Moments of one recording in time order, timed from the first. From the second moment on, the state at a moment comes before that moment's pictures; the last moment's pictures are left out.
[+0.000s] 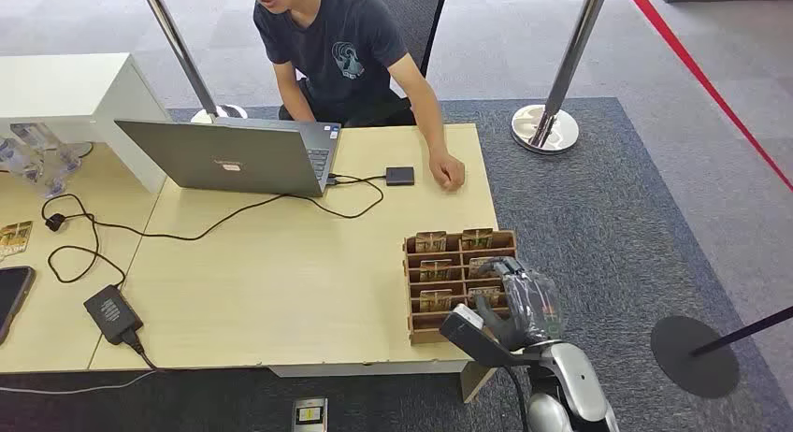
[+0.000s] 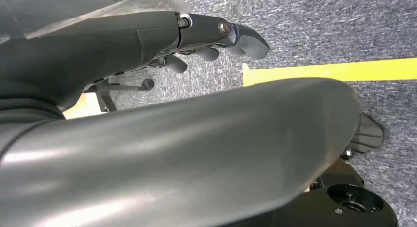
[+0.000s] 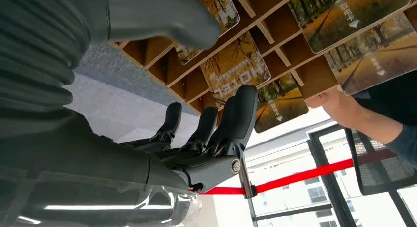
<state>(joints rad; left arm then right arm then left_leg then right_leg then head) -0.10 -0.16 1.29 -0.21 -1.18 -0.08 -0.09 0.00 0.00 0.39 -1.47 1.24 -0.35 -0.24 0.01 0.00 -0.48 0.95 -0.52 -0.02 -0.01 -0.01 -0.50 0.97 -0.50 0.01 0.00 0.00</state>
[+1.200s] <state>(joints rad) -0.10 -0.15 1.27 -0.21 -1.20 -0.08 -0.08 0.03 0.05 0.31 -1.42 1.30 -0.33 -0.25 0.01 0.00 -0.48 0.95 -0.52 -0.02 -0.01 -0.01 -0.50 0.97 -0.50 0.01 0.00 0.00</state>
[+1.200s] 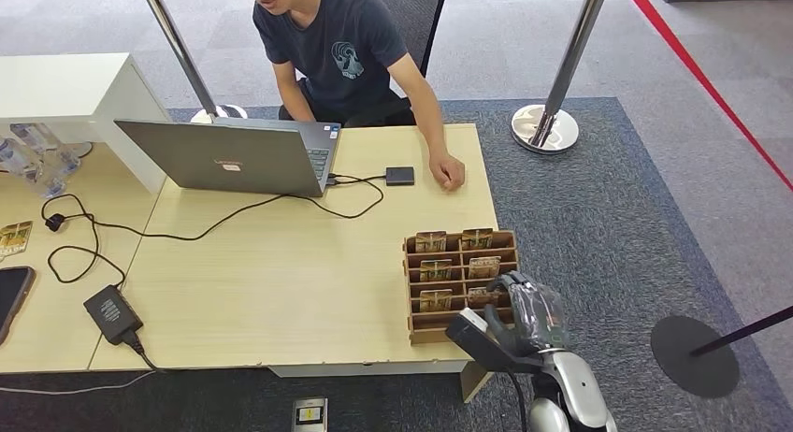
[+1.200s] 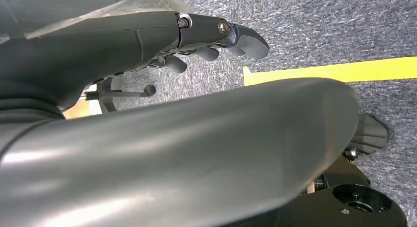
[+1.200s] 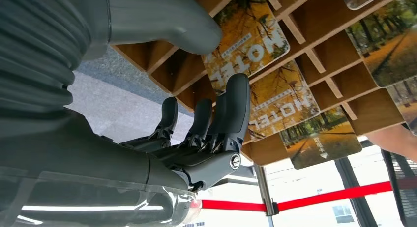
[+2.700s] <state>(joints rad) -0.10 -0.16 1.27 -0.21 -1.18 -0.08 -0.08 -0.04 0.05 0.35 -1.33 1.28 -0.34 -0.23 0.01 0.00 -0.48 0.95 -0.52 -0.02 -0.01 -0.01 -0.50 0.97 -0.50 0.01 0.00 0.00</state>
